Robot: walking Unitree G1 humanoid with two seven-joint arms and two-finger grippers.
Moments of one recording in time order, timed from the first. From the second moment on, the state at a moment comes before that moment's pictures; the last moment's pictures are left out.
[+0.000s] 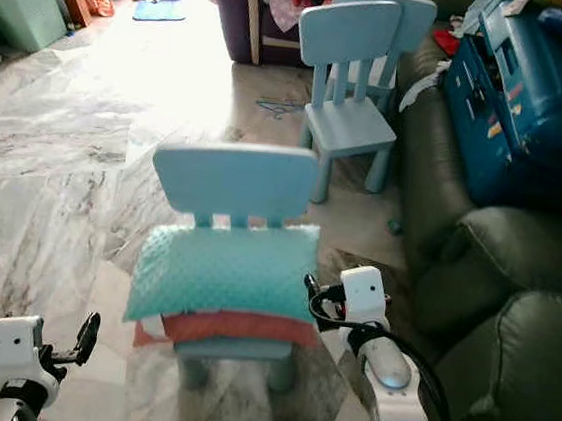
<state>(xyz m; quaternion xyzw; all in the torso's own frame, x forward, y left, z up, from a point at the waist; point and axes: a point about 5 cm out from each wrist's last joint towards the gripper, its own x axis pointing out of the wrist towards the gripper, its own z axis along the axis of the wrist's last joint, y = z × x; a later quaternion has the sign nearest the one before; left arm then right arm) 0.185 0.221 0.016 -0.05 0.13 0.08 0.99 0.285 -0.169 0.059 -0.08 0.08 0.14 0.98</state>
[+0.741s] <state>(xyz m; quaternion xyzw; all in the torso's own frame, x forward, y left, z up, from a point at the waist) 0.168 0.217 0.001 -0.06 0.17 0.09 0.98 0.285 -0.160 0.052 -0.08 0.09 0.16 0.98</state>
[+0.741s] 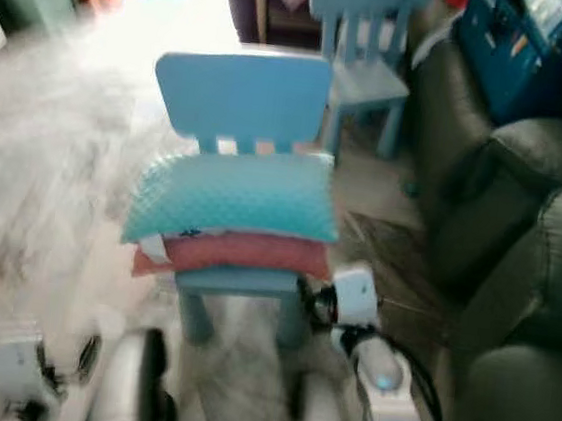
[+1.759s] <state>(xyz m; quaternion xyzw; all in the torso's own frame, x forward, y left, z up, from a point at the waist) 0.176 0.250 0.021 0.00 0.13 0.17 0.98 0.299 -0.153 0.075 -0.09 0.04 0.18 0.98</state>
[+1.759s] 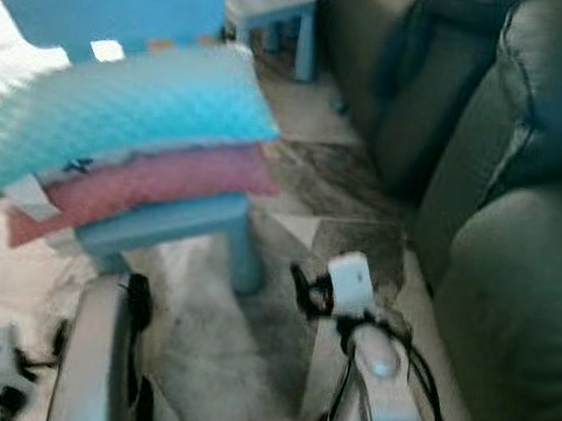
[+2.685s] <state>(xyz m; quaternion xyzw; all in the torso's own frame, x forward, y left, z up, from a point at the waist) 0.235 0.346 0.149 0.07 -0.09 0.36 0.93 0.380 -0.143 0.212 -0.05 -0.14 0.18 0.97</state>
